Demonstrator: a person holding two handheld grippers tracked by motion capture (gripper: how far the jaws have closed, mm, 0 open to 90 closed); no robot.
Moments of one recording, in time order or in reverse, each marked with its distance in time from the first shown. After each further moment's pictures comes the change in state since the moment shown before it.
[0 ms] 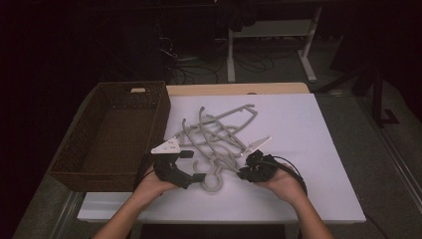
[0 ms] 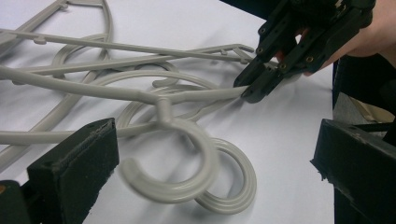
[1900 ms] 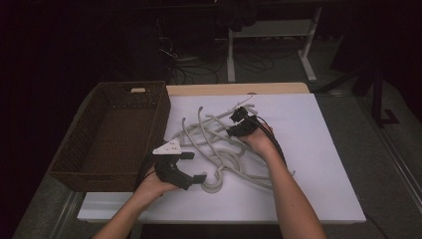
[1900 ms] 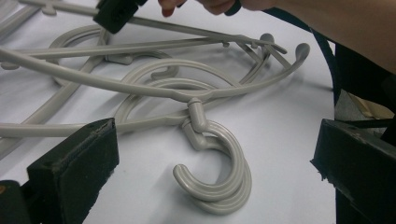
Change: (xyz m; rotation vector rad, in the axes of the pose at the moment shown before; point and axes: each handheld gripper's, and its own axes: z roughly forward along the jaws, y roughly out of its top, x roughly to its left) left arm 0.001 -0.004 0.004 0.018 -0.006 -0.007; right arm -0.091 0.094 0.047 -0.061 -0.148 0.135
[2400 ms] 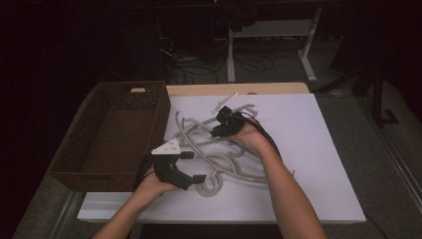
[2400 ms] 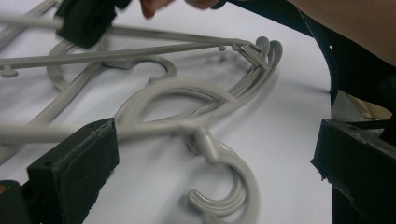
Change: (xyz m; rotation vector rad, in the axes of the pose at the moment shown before) left arm -0.002 0.002 -0.002 -0.009 -0.002 0.009; right arm 0.034 0.032 0.002 -0.012 0.176 -0.250
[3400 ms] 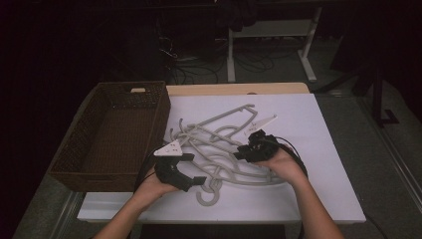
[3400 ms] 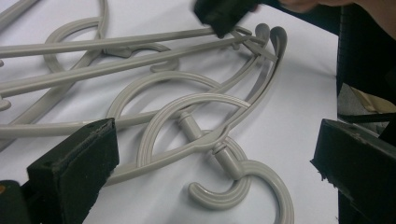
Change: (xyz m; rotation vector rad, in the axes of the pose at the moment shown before) left arm 0.001 -0.005 0.004 0.034 0.008 -0.001; right arm 0.040 -0.089 -0.069 -0.080 -0.003 0.133
